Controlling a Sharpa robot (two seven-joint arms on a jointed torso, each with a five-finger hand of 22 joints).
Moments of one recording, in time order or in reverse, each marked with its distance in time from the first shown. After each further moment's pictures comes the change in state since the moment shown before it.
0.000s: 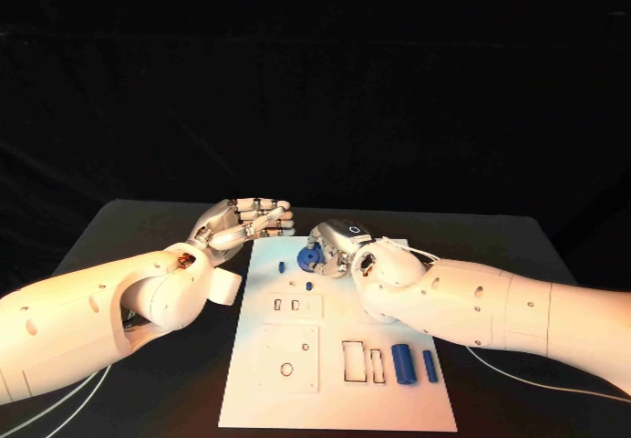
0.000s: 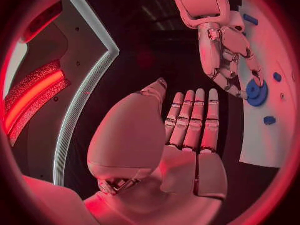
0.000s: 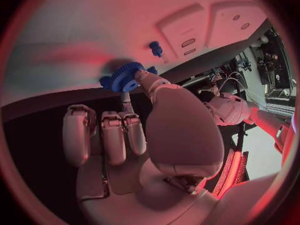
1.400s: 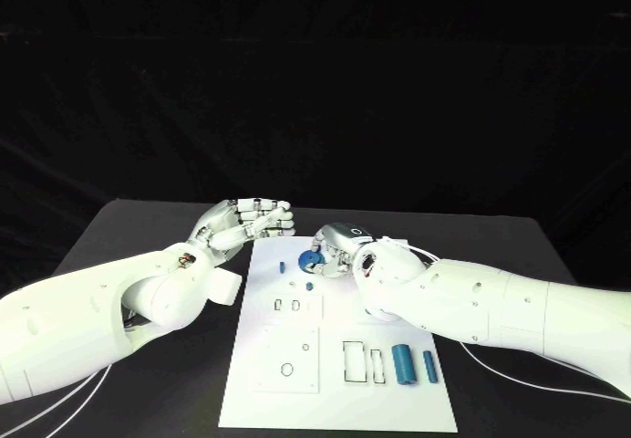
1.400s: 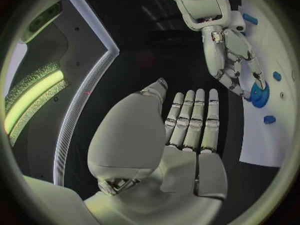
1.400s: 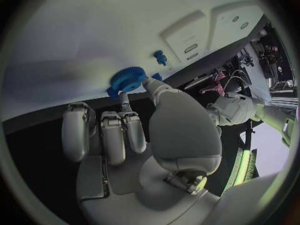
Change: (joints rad) left arm 0.000 0.002 0.000 -0.004 -0.001 0.000 -0.004; left_hand 0.000 0.000 0.003 -0.003 0.000 0.000 0.000 0.000 0.000 0.000 0.000 0.000 0.000 0.000 0.000 -0.004 0.001 0.000 0.000 0.000 0.000 0.000; right arm 0.000 0.009 -0.001 -0.030 0.076 0.064 -0.007; right_hand -0.141 0.035 -0.089 0.097 -0.029 -0.048 0.020 -0.083 0.005 -0.004 0.011 -0.037 0.000 0.000 0.008 0.000 0.001 0.000 -0.020 0.013 -0.036 0.000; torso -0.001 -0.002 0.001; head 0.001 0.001
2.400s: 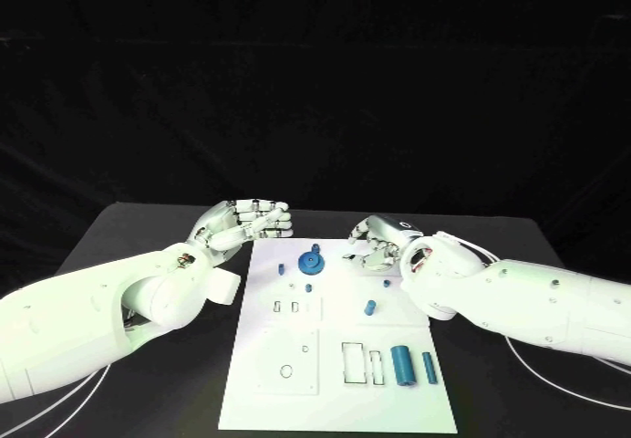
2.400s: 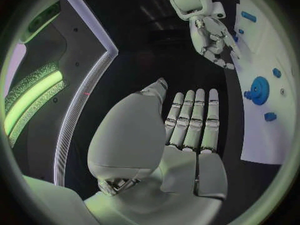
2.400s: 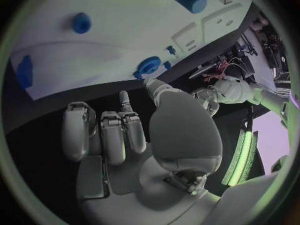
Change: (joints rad) left arm 0.000 -0.004 0.000 -0.013 0.000 0.000 -0.002; left_hand 0.000 0.000 0.000 0.000 0.000 0.000 0.000 0.000 -0.001 0.000 0.000 0.000 0.000 0.000 0.000 0.000 0.001 0.000 0.000 0.000 0.000 0.000; right arm 0.042 -0.253 0.001 0.172 0.103 -0.047 0.057; right_hand 0.021 -0.027 -0.009 -0.010 0.000 0.014 0.001 -0.011 0.012 0.000 0.000 0.004 0.000 0.000 0.000 0.000 0.000 0.000 0.000 0.000 -0.012 0.000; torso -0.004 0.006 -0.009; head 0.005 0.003
